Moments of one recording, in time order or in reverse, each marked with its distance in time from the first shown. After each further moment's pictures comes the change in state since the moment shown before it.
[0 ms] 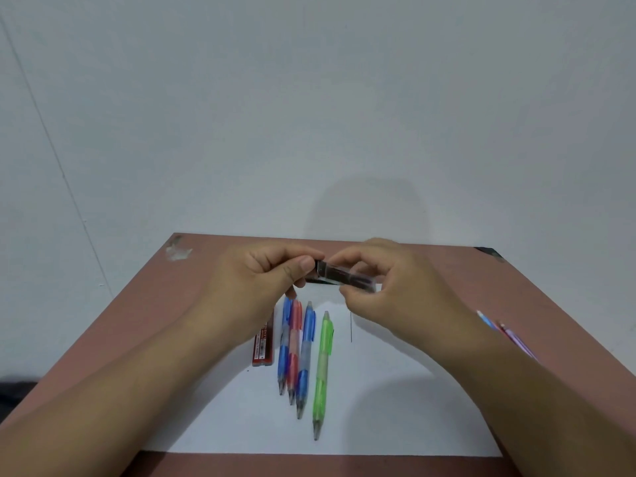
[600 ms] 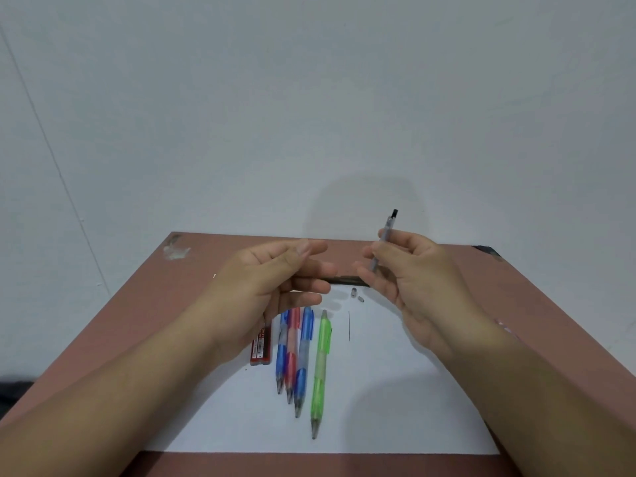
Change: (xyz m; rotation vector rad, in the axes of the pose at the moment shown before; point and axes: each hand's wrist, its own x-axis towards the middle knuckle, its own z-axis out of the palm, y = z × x) left_hand -0.002 0.006 0.001 -0.524 -0.182 -0.298; right_hand 0.011 0.006 0.002 0.989 0.386 0.553
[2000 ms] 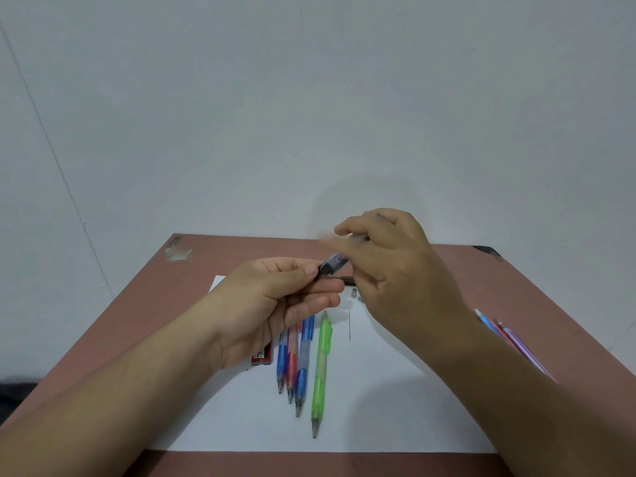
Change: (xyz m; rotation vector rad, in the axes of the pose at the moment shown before) left_hand 0.000 -0.001 0.006 -0.228 0.032 -0.283; right_hand 0.008 0.012 -0.007 -1.189 -0.205 -1.311
